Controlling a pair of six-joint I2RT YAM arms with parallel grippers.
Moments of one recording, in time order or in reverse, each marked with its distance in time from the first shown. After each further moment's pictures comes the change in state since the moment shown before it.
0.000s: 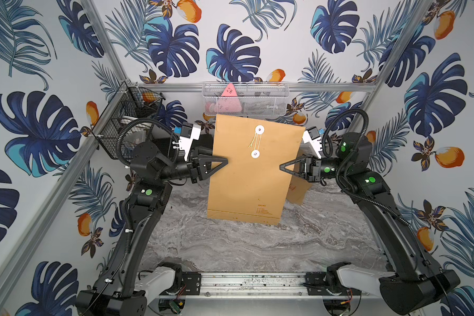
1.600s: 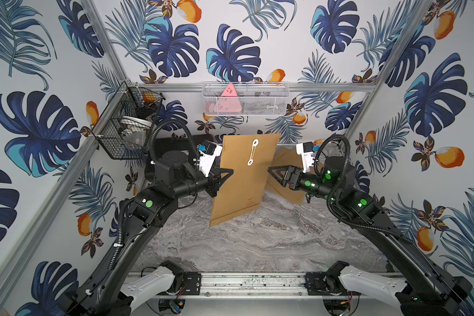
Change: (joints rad) left arm -0.328 -0.063 0.076 -0.704 -0.782 0.493; right arm 0.321 -0.159 -0.197 0.041 0.881 0.293
